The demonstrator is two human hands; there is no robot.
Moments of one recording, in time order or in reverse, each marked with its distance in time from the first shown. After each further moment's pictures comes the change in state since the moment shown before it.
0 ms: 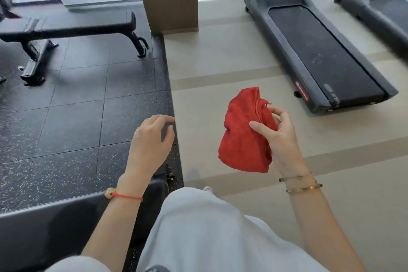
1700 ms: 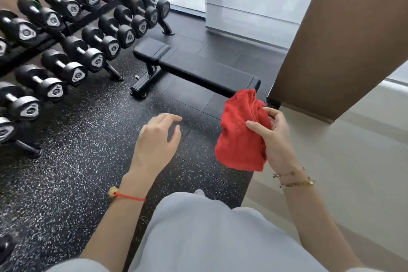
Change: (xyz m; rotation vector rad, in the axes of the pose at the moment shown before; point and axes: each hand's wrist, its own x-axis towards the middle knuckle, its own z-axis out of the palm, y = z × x) left_hand 0.727 -0.385 -0.175 0.181 0.378 -0.496; right_hand 0.750 -0.091 0.707 -0.081 -0.680 0.083
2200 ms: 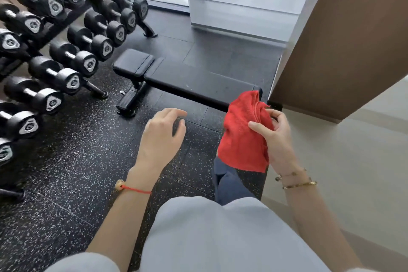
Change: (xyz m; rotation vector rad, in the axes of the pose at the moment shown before) left_hand 0.263 -0.051 0.043 -0.028 -0.072 0.081; right_hand 0.228 -0.006 0.065 0.033 0.153 0.048
